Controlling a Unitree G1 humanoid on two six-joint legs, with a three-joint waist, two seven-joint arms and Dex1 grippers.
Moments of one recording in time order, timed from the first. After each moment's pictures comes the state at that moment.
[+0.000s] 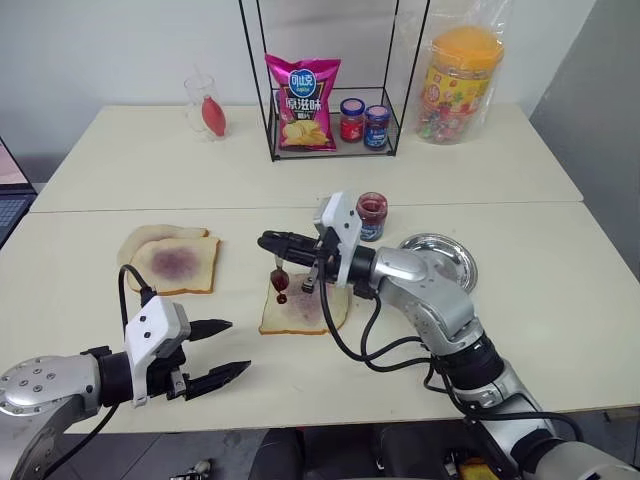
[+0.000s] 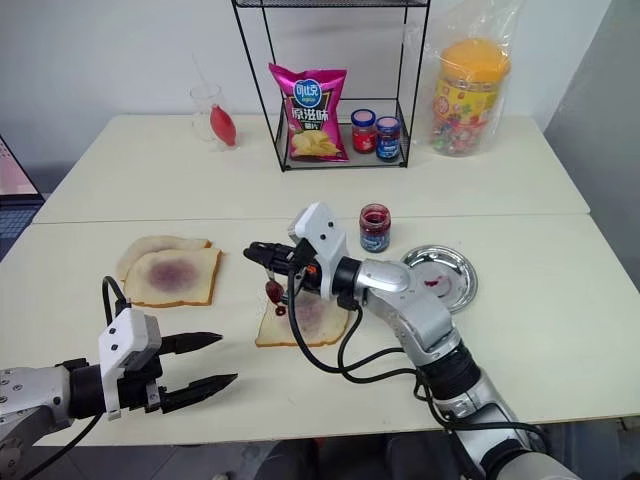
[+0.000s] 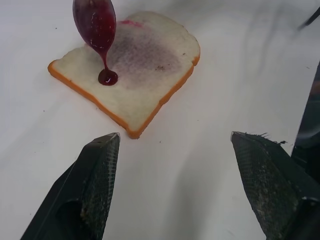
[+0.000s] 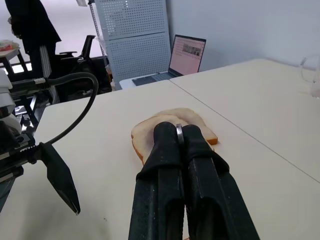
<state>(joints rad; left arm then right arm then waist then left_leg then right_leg) 0.37 0.88 0.43 -0.61 -0.57 0.56 -1.01 -0.63 -0.09 0.38 -0.10 0.37 0.46 0.62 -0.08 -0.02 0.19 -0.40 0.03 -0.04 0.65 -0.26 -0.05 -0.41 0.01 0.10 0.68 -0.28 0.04</state>
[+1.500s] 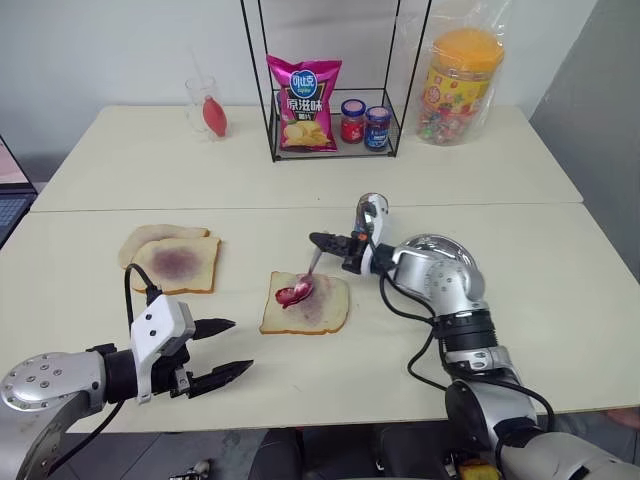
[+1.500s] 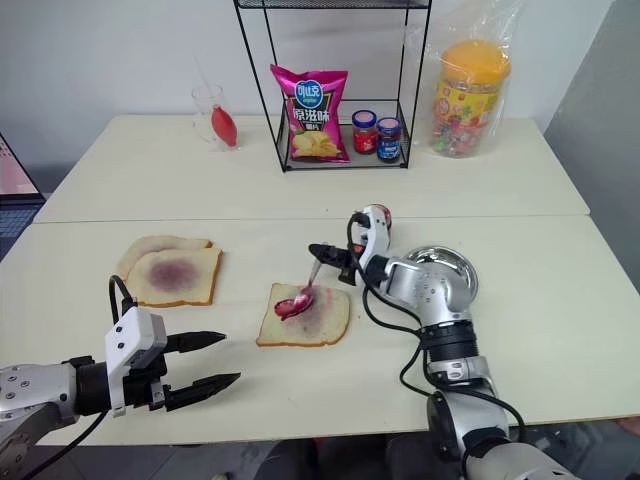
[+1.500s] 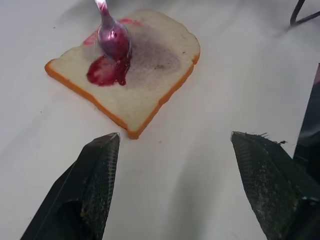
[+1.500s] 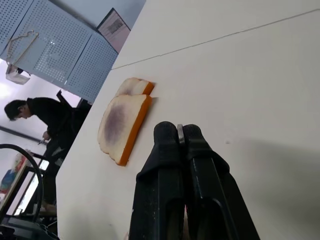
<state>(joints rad) 0.34 0.88 0.40 -0.59 -0.55 0.56 -1.02 -0.73 -0.01 -0.12 0.22 0.66 1.00 0.38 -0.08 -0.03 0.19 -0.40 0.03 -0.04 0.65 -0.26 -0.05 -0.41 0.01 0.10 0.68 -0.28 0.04</state>
